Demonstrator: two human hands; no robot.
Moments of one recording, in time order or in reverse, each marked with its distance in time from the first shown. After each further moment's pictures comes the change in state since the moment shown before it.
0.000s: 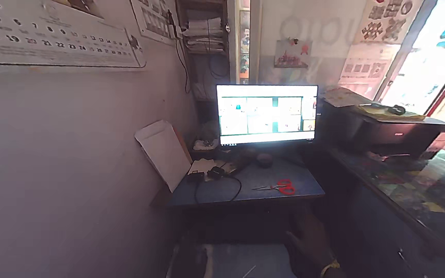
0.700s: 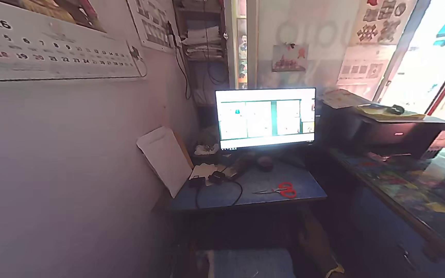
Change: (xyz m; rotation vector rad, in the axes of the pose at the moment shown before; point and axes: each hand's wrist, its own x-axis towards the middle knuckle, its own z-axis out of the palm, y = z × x) left_hand 0.006 -0.007 0.005 -0.053 0.124 0.005; right_hand 0.007 0.006 0.013 0.143 0.045 0.074
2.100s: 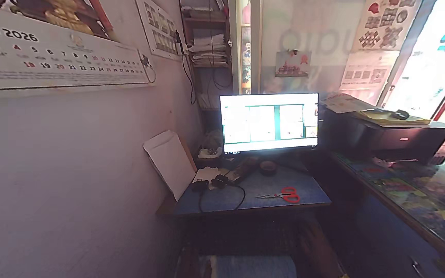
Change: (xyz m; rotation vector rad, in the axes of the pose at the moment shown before) left_hand -0.008 -0.027 0.031 0.060 0.017 0.050; right_hand -0.008 0.006 0.009 0.028 0.079 -0.148
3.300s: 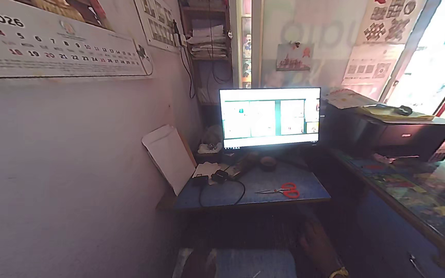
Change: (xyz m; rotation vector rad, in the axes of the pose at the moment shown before) left_hand -0.004 0.016 -0.022 -0.079 -0.088 0.189; right_hand 0.005 -0.006 -0.011 -0.028 -0.109 0.078
